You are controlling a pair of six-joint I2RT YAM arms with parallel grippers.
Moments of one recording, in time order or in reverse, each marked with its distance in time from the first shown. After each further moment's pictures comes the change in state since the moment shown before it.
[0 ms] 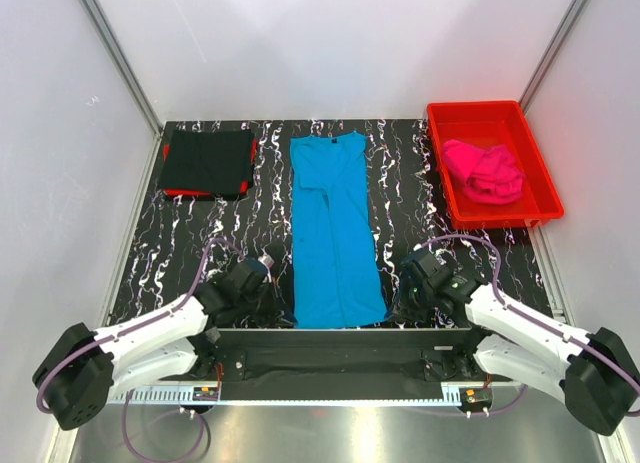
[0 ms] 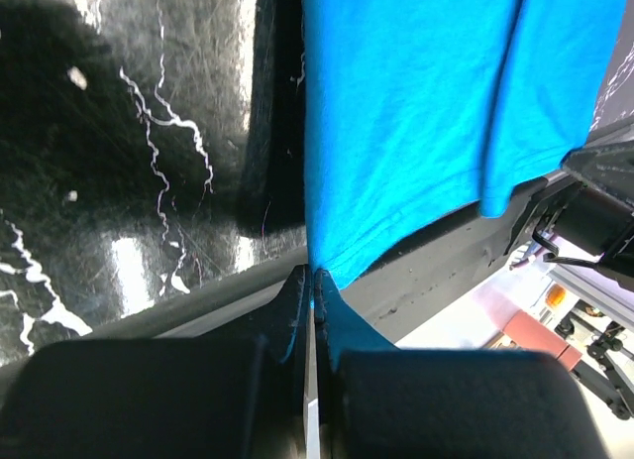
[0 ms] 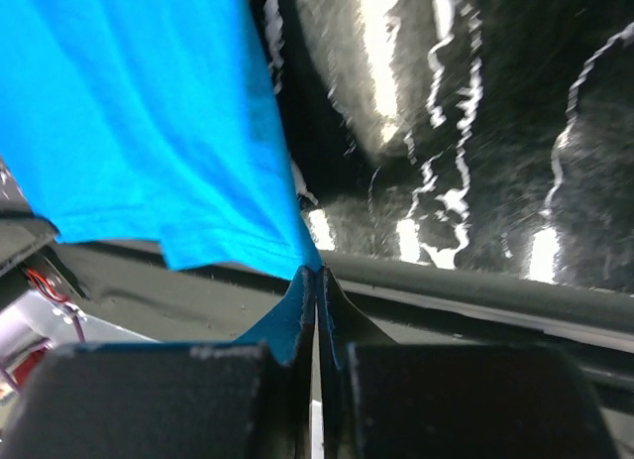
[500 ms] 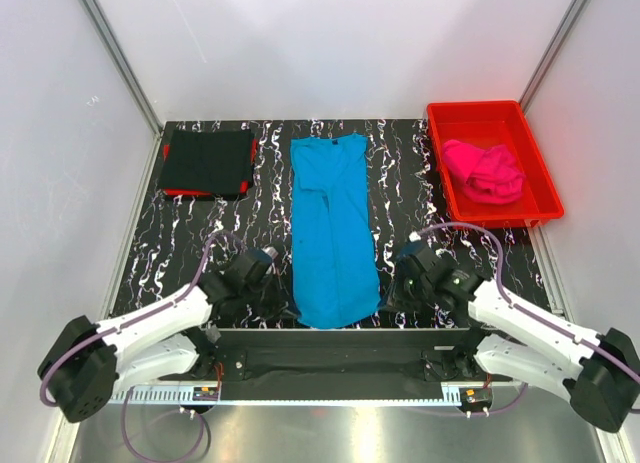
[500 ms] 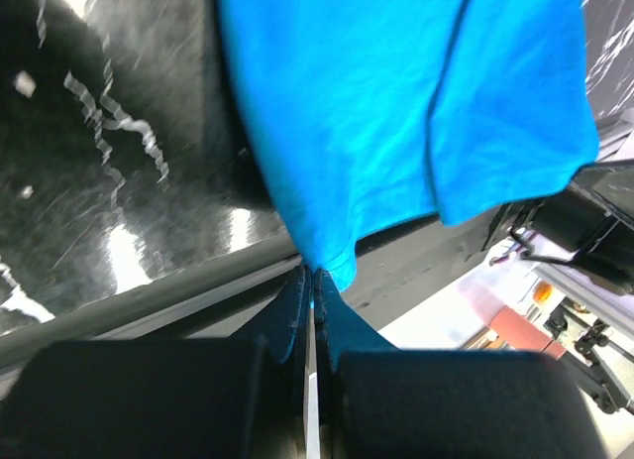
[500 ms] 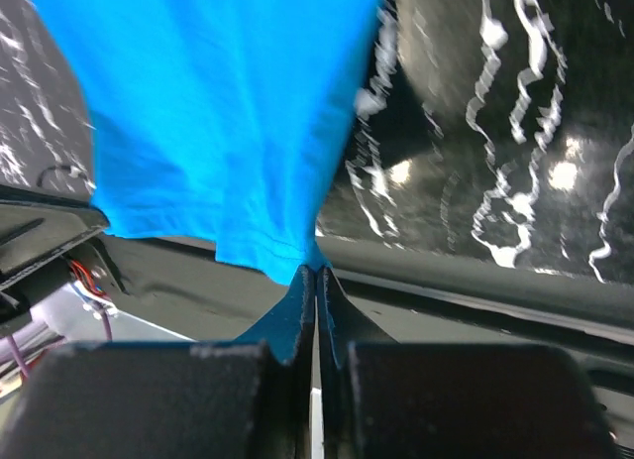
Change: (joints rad) left arm 0.004 0.035 0.087 -0.058 0.012 -0.008; right arm 0.082 -0.035 0.089 -0.027 0.060 0.031
